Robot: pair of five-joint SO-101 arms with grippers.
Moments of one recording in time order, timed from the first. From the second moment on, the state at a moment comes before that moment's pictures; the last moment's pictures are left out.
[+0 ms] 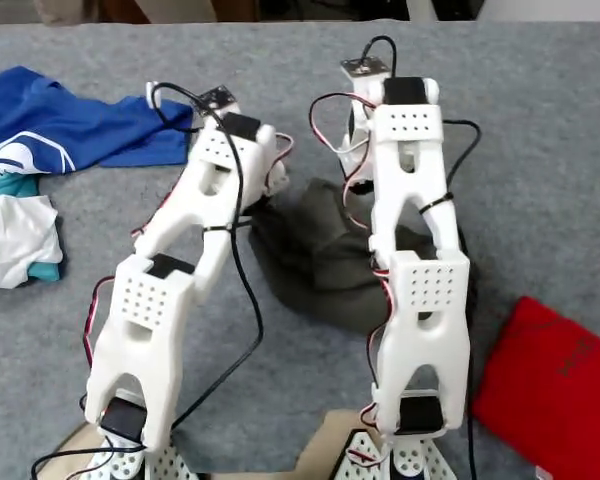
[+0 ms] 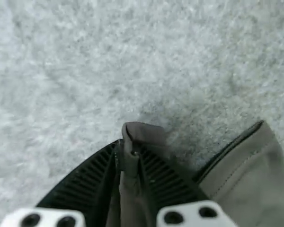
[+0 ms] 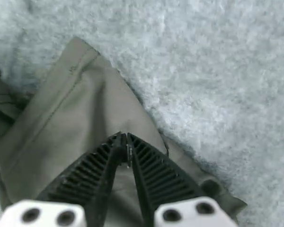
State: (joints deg) left arm 15.6 43.8 -38.9 83.4 39.1; right arm -6.7 48.2 -52.2 100.6 2.0
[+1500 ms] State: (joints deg) left arm -14.8 43.7 -38.1 100.2 -1.1; right arm -3.4 56.0 -70.6 101.2 1.9
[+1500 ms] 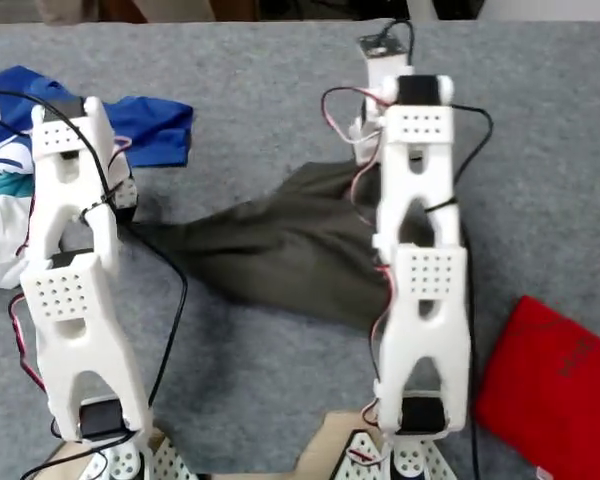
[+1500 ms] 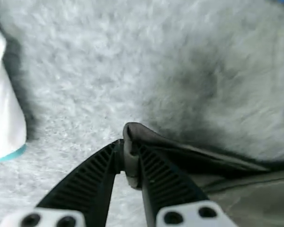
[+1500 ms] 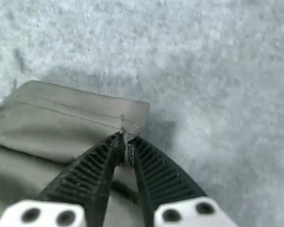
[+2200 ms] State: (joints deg) left arm -12.5 22.3 -7.1 100.2 -23.0; right arm -3.2 -2.2 -15.6 101.3 2.0
